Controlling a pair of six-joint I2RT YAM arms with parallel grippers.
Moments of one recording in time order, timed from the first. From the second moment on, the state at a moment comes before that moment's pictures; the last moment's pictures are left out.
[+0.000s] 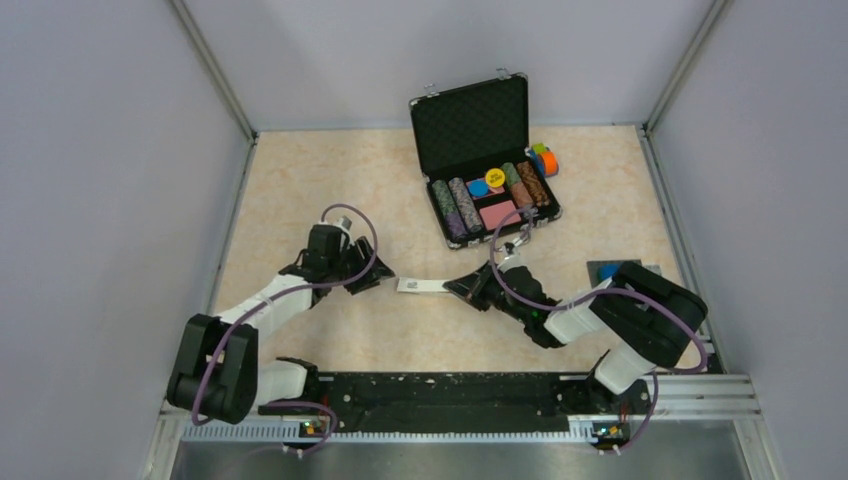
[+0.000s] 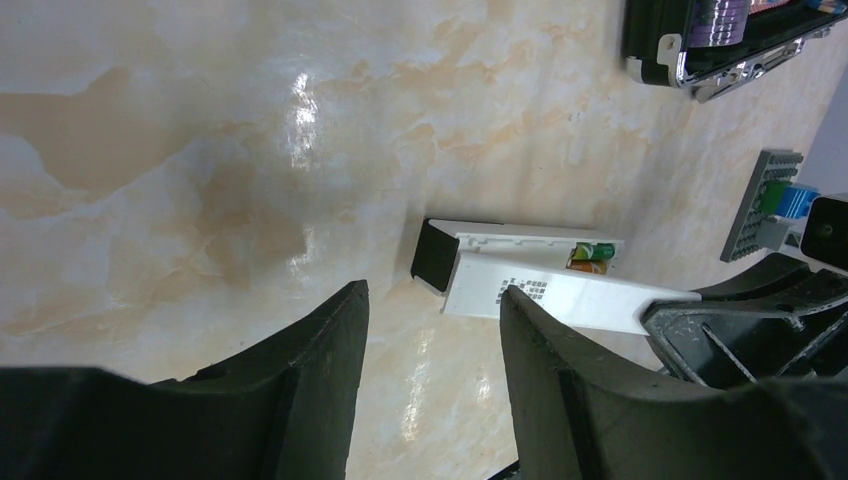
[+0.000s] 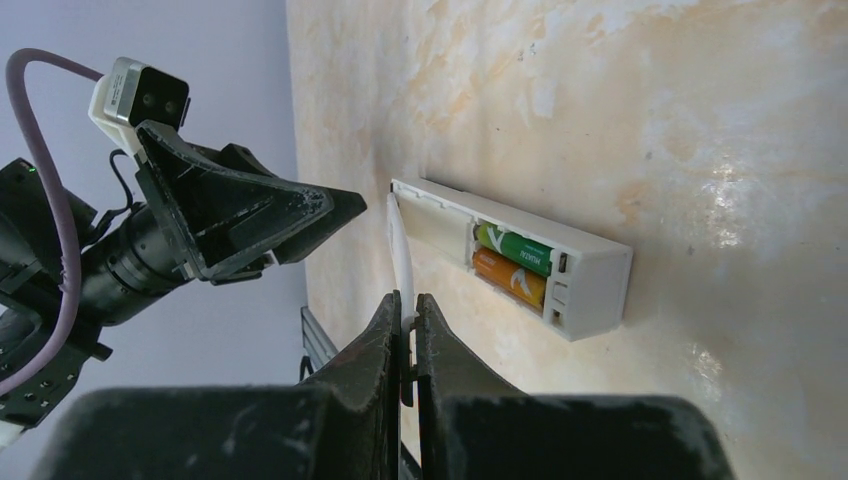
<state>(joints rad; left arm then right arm) -0.26 1.25 0.53 -0.10 0.35 -0.73 0.84 1.59 0.31 0.96 0.02 1.28</state>
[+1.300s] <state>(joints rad) -0.26 1.33 0.51 -0.05 0.41 -0.73 0.83 1.65 0.27 1.11 0.02 1.36</state>
